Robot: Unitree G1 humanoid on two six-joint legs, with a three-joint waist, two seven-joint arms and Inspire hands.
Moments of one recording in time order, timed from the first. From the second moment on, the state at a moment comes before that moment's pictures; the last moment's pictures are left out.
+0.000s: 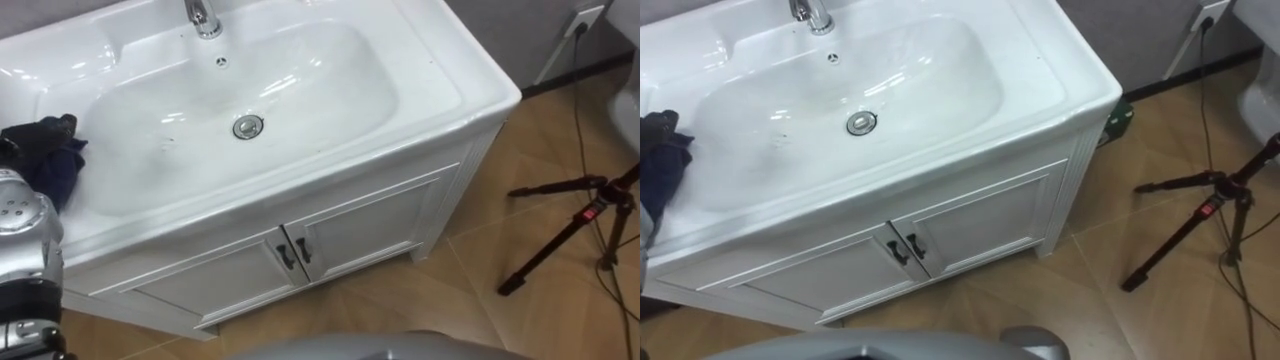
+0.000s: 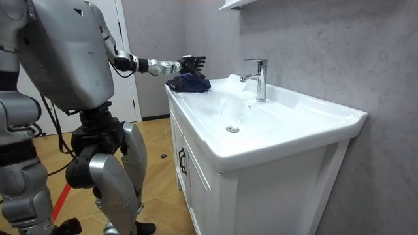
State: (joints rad) left arm -0.09 0.50 0.30 0.55 -0.13 -0.07 0.43; right arm 0.12 -0.34 -0.12 1.36 -0.29 0.04 0.06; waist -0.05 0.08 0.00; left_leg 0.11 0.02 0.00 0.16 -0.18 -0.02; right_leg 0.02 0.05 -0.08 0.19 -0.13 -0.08
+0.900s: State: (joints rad) left arm 0.06 0.50 0.71 0.20 -0.12 -0.22 0.92; right arm 0.23 -0.31 -0.13 1.32 -0.29 0.02 -0.01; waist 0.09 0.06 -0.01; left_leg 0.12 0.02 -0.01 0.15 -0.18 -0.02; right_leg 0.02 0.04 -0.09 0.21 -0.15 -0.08
